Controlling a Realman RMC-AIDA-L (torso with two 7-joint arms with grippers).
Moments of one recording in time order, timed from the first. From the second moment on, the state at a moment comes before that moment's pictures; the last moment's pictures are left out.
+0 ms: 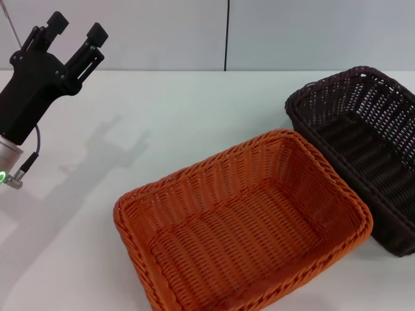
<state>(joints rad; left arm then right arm) -0.34 -2.06 1.38 0.49 0.45 1.35 -0.74 0.27 2.08 0.10 -0.99 -2.02 -1.86 1.93</state>
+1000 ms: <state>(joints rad) -0.41 -2.06 1.38 0.43 0.45 1.33 -0.72 0.21 2.07 0.09 -0.80 -2.14 -1.67 1.91</state>
